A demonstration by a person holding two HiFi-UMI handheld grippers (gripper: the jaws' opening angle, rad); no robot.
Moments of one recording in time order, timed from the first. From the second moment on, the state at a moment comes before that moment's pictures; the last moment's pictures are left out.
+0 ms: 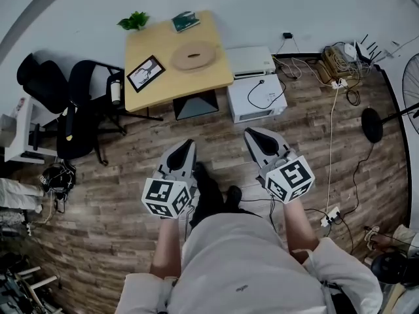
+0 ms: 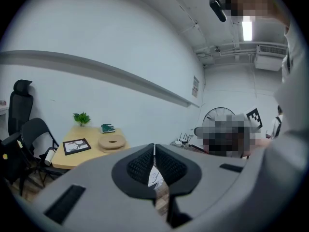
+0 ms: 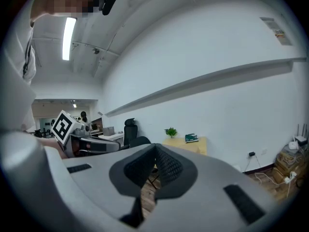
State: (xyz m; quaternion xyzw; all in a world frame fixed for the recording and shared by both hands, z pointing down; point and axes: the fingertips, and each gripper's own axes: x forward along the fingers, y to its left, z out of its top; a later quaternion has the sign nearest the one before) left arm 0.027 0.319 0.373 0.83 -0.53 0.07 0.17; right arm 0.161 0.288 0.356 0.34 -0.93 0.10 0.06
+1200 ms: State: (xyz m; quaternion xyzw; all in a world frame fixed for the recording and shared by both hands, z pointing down) left arm -0.057 0.168 0.360 0.85 -0.50 0.07 0.15; right arm 0.071 0.147 0.329 0.37 -0.92 0.07 0.08
